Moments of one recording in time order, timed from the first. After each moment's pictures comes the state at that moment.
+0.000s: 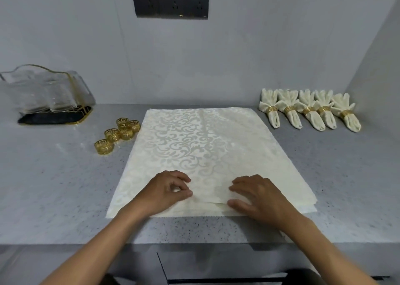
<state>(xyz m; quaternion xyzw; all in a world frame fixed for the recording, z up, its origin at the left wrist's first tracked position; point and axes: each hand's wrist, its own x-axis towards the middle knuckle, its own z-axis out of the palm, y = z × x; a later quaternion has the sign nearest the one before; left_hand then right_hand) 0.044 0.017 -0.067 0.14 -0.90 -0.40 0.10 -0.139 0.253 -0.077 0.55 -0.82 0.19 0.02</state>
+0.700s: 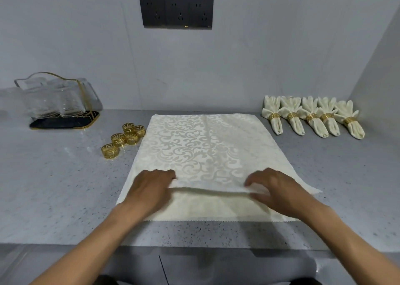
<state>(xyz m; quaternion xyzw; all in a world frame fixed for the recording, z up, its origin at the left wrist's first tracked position) 0.064 0.017 -0.034 0.22 -0.97 -0.01 0.08 -0.173 0.272 -0.048 0.57 -0.81 0.13 0.00</state>
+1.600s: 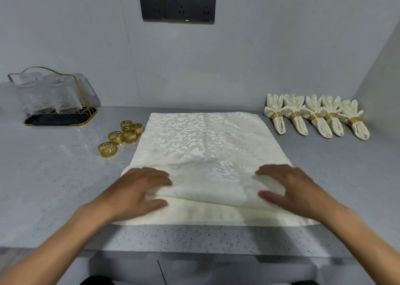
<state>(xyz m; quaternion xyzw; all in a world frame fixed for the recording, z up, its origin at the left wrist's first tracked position) 0.094 -0.022 -0.029 0.10 -0.99 -0.11 0.07 -0.184 0.283 -0.023 0.56 -0.82 0.11 0.05</state>
